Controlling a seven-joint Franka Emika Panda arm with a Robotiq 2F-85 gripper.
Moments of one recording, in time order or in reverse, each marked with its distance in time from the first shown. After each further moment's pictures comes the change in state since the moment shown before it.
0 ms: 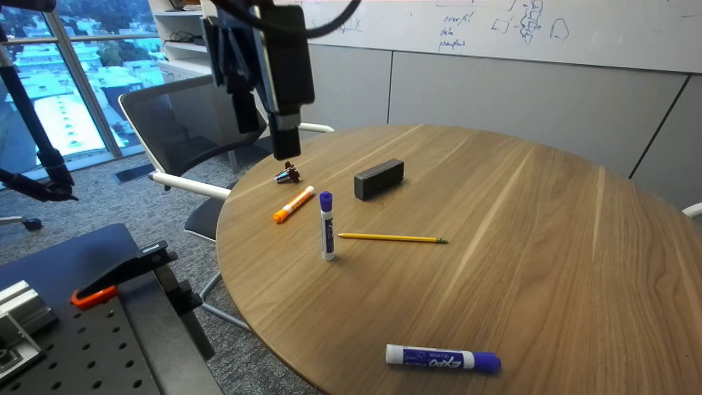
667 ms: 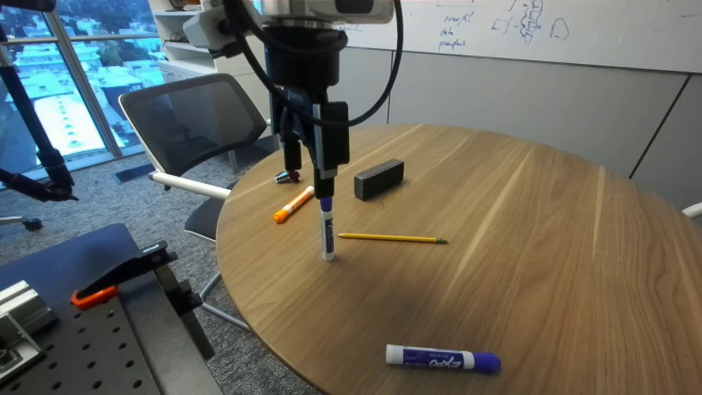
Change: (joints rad) arm 0.058 0.335 -0.025 0.247 -0.021 0.012 0.140
